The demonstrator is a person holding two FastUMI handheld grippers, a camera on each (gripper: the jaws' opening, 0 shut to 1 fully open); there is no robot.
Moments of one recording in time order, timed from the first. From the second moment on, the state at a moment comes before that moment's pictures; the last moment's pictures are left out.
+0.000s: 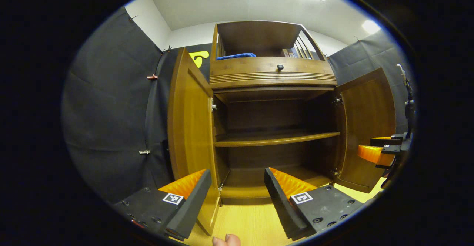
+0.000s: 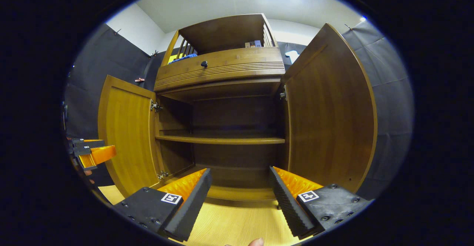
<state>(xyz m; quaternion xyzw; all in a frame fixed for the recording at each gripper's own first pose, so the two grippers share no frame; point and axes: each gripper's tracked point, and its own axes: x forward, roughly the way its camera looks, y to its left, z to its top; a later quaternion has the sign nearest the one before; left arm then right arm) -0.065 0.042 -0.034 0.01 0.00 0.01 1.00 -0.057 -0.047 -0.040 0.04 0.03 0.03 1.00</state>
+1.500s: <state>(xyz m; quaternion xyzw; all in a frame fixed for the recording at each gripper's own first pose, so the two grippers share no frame) -0.050 0.010 -0.023 0.01 -0.01 0.02 1.00 -0.059 -0.047 -0.018 0.01 0.00 0.02 1.00</state>
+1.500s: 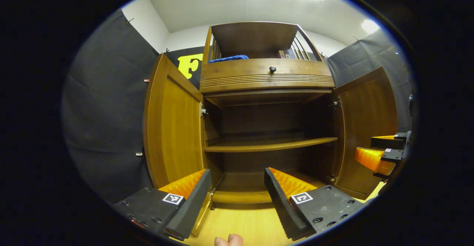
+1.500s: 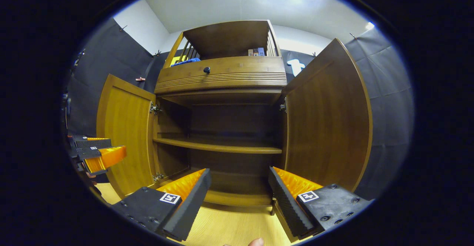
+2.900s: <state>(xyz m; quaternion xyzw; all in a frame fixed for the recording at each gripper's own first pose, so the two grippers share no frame) -0.047 0.003 -0.022 0.00 -0.01 0.02 1.00 -0.059 -0.056 -0.014 0.00 -0.01 0.01 1.00</state>
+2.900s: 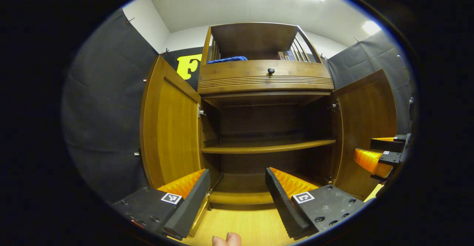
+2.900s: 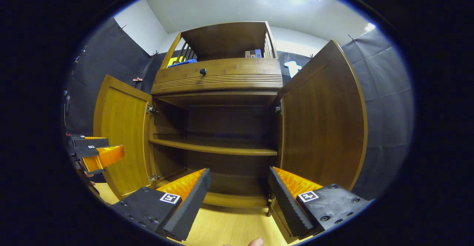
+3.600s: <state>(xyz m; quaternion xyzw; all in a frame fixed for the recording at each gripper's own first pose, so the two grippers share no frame) -0.046 -0.004 -0.022 0.01 -0.02 0.01 1.00 -0.058 -0.058 -0.015 0.01 0.00 0.01 1.00</state>
